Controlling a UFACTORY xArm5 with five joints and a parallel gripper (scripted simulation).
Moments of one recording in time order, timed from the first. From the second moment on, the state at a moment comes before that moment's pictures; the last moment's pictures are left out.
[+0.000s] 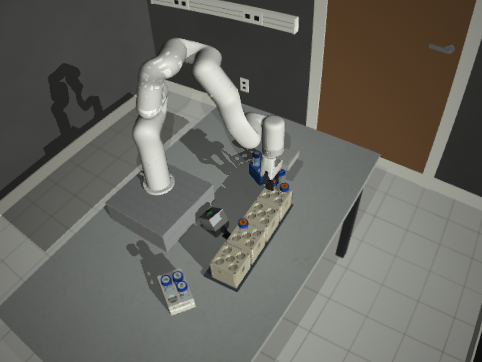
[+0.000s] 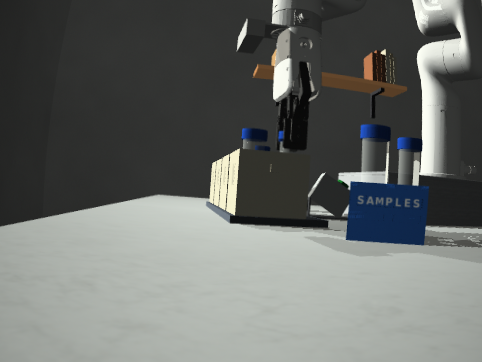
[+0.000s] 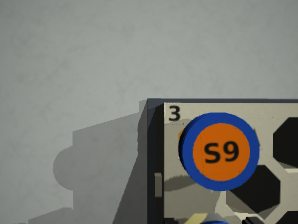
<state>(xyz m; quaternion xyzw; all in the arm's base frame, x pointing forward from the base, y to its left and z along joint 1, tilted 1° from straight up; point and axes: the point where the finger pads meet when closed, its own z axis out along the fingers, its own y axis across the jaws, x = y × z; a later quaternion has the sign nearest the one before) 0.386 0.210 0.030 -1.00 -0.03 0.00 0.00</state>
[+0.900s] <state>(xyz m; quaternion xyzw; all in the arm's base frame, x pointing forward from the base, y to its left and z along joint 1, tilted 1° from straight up) 0.386 0.210 0.030 -1.00 -0.03 0.00 0.00</state>
